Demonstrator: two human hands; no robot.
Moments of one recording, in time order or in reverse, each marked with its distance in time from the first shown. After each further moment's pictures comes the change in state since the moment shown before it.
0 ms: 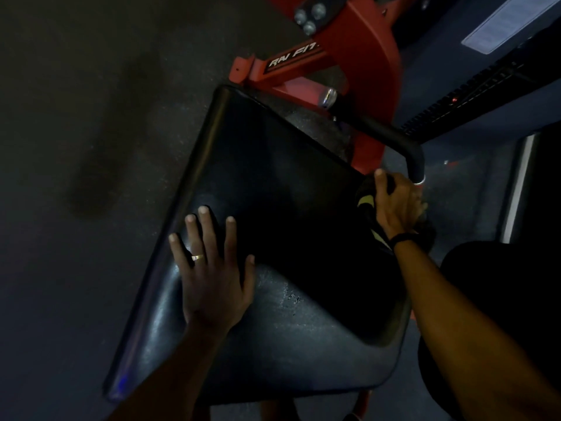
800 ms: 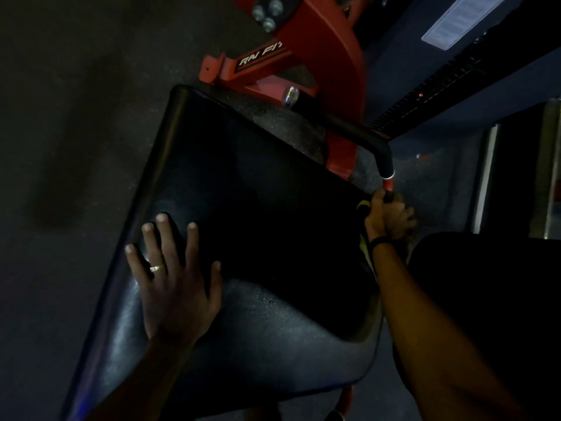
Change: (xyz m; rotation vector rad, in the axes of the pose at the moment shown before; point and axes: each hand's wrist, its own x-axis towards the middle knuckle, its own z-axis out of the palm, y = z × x) left_hand 0.000 0.002 0.000 -0.024 0.021 -0.019; right_hand 0.006 0.045 -0.001 0.009 0.078 0.511
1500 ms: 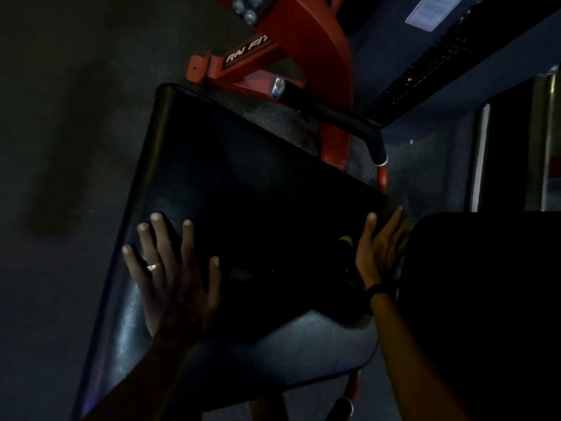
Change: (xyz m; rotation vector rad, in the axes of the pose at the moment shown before) left_hand -0.001 -0.002 -0.002 -0.011 0.002 0.007; right_hand -0.067 0.073 -0.001 0.067 0.085 -0.240
